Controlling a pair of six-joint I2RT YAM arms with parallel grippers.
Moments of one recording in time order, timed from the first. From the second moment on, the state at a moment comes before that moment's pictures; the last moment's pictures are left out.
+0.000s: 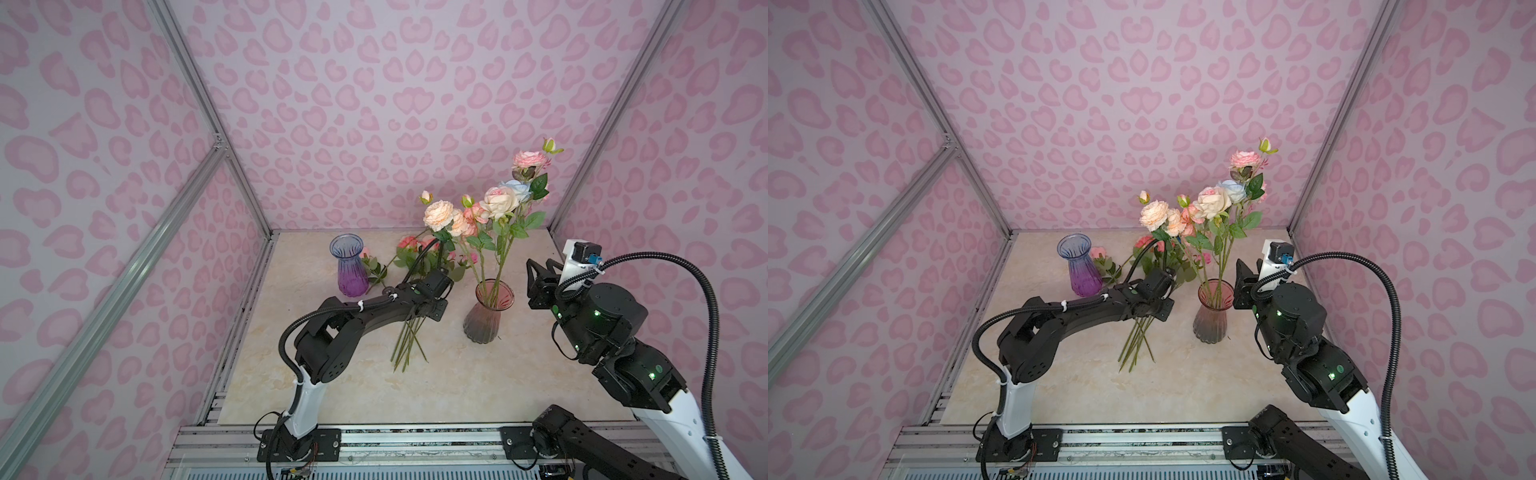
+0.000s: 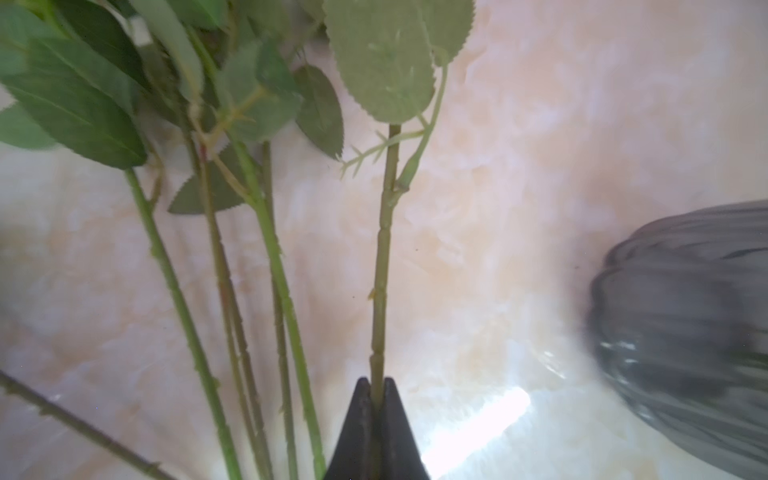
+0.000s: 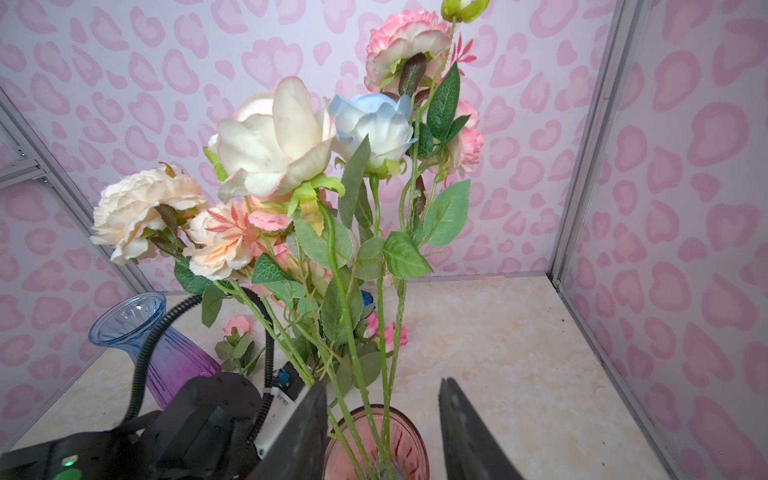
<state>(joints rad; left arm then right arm) -0.83 2.00 1.47 -0.40 -0.12 -0.27 0.58 0.74 1.13 -0.53 0.48 0.21</state>
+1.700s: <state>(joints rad) -0.83 0.83 0.89 0.06 -0.05 -0.20 1.08 1.23 1.40 -0.15 0.12 0.33</state>
